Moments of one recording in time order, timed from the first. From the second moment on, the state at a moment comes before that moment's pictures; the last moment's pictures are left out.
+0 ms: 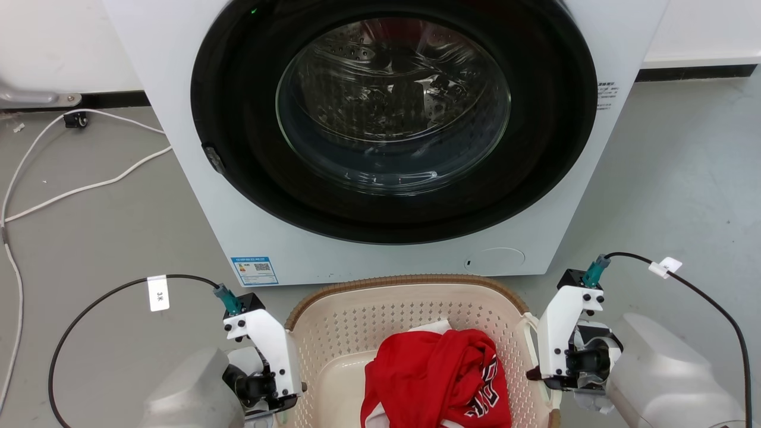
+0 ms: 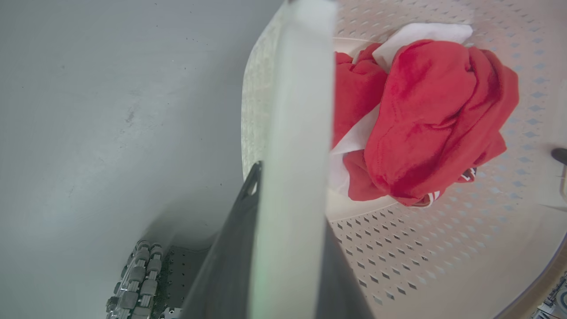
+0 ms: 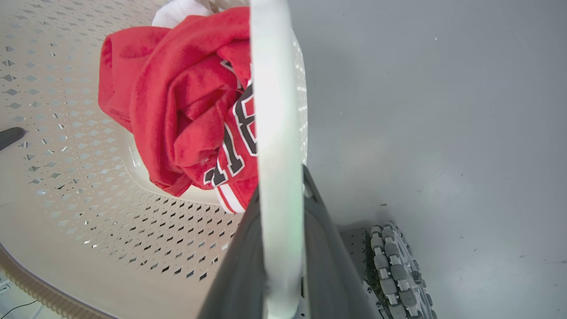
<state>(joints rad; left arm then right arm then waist) -0.69 0.17 -0.85 1.21 -1.26 -0.12 0.56 -0.75 -0.14 0.83 1.27 1.12 0.12 0.65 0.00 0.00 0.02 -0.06</state>
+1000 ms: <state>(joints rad) -0.69 0.17 -0.86 1.22 -1.28 -0.12 0.55 -0.75 -0.14 0.84 1.27 1.14 0.12 0.65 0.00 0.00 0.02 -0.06</state>
